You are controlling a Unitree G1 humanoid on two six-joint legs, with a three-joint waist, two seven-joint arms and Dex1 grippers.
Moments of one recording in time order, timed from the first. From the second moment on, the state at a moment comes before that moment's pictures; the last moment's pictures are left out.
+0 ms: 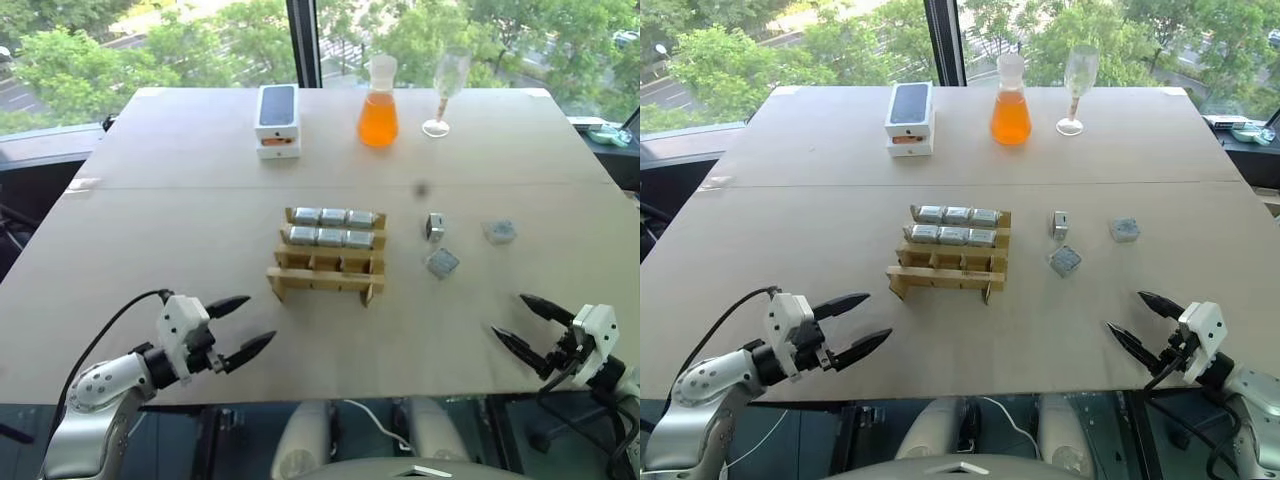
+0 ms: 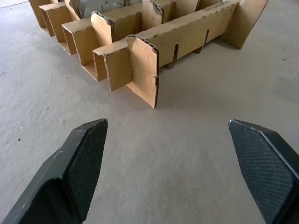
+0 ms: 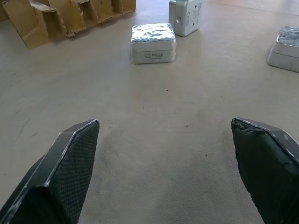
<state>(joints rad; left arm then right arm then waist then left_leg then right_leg) 0.31 0.64 0.27 -0.22 -0.43 0.09 -1.01 0.27 -0.54 -0.29 0.04 0.48 -0.14 1.04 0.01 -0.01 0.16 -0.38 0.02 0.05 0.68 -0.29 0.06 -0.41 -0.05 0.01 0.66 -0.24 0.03</state>
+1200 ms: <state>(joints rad) 0.17 0.69 0.19 -0.33 -0.53 0.30 -1.01 0.12 -0.47 -0.29 0.08 0.40 -0.01 0.68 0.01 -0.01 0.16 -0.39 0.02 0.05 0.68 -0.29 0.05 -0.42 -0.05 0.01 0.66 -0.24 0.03</state>
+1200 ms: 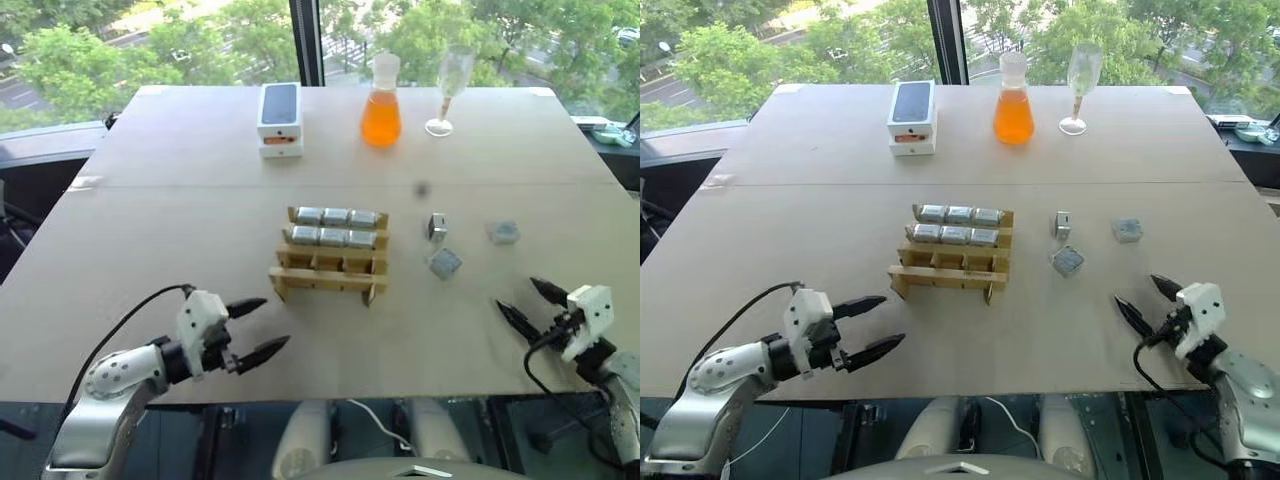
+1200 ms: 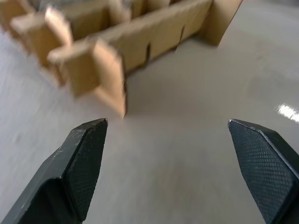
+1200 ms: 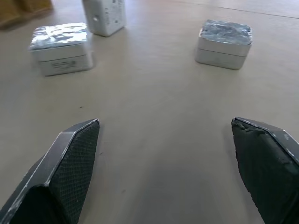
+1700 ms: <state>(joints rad) -0.36 0.90 0.13 -0.39 -0.80 0.58 -1.20 -0.21 -0.35 -0.22 0.24 0.20 0.06 0.34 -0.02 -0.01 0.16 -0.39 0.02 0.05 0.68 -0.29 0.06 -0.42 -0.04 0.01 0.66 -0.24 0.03</state>
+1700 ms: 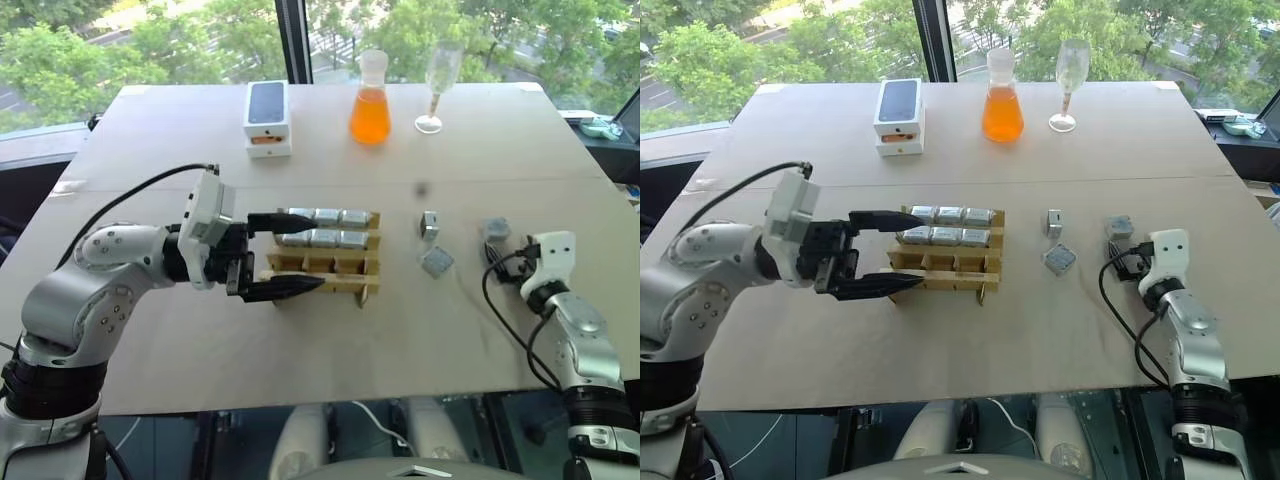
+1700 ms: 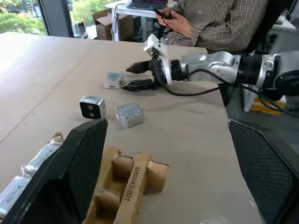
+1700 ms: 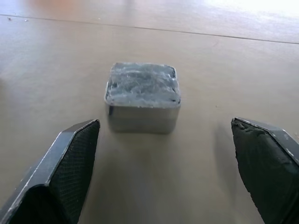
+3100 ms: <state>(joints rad) -0.70 0.68 -0.01 -0.06 -0.67 0.73 -1.01 -0.57 -0.53 0.23 0.22 -0.28 -0.72 0.58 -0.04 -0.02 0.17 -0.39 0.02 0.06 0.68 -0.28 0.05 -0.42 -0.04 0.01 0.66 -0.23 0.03</state>
